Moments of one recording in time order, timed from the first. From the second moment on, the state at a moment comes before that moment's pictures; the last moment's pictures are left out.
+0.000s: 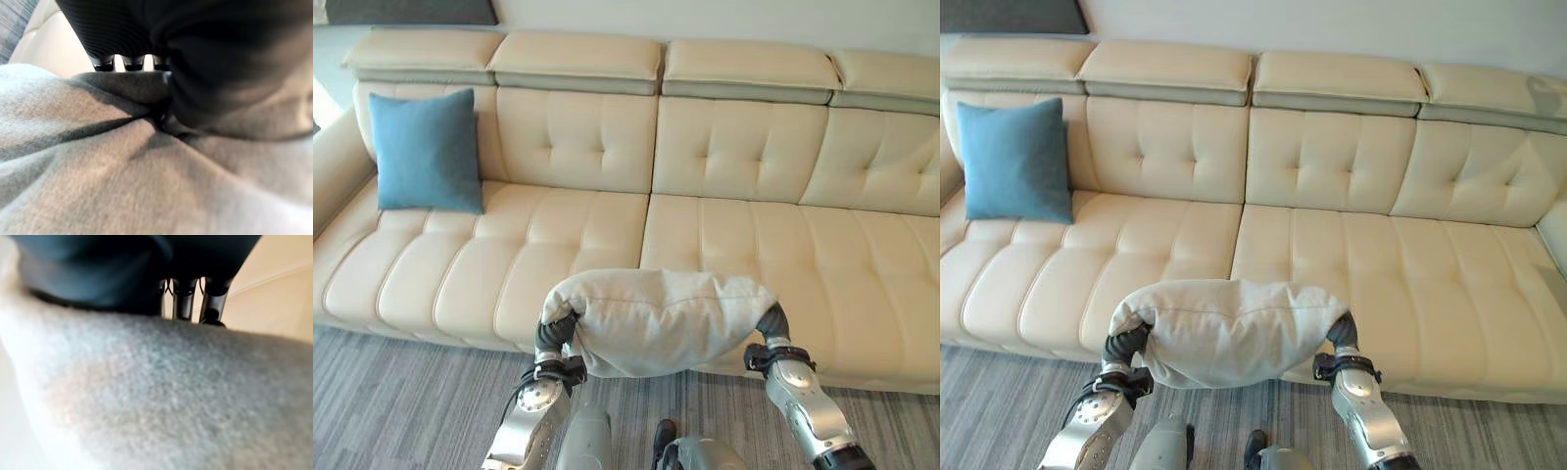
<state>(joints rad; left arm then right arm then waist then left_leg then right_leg) 0.14 0.26 -0.20 -0.03 -0.41 0.07 0.47 -0.02 -0.29 0.27 0.06 0.34 0.02 -0.33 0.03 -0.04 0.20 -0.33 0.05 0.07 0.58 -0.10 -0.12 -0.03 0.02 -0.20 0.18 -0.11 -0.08</state>
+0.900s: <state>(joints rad) 0.06 0.30 -0.19 -0.03 -0.41 0.07 0.55 -0.07 -0.24 0.31 -0.02 0.31 0.03 -0.40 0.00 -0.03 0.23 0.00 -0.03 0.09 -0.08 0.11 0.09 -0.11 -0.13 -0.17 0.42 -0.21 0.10</state>
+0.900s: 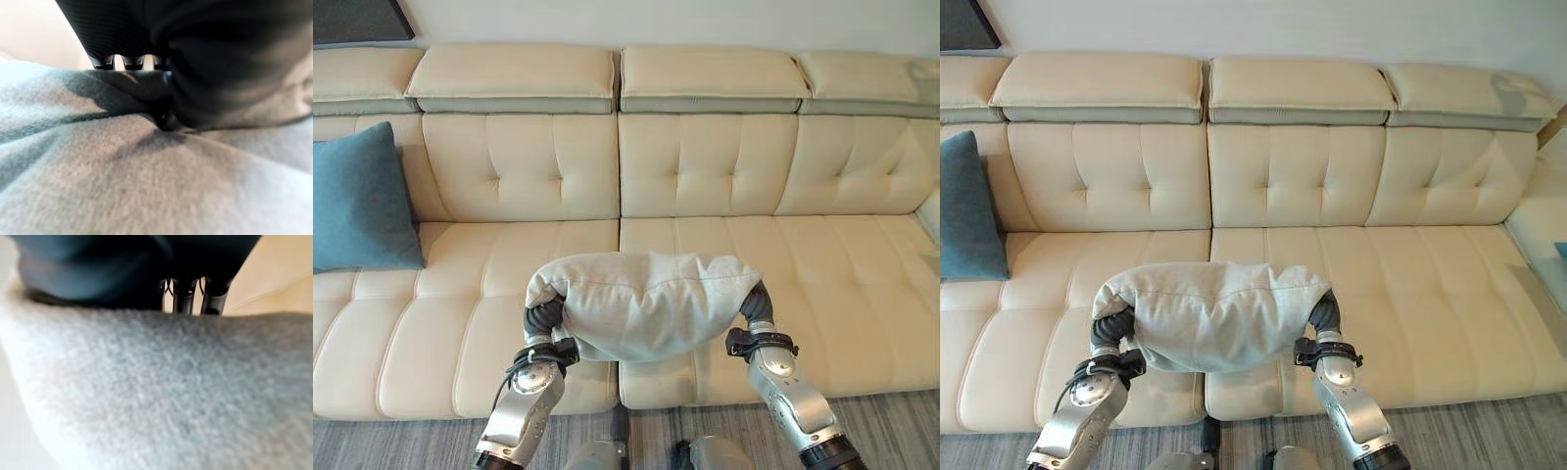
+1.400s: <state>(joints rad) -0.11 0.30 -0.17 0.04 -0.37 0.07 0.62 -0.33 -0.23 0.35 0.13 0.31 0.05 -0.49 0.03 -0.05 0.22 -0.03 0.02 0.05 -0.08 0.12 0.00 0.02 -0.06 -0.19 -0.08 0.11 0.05</state>
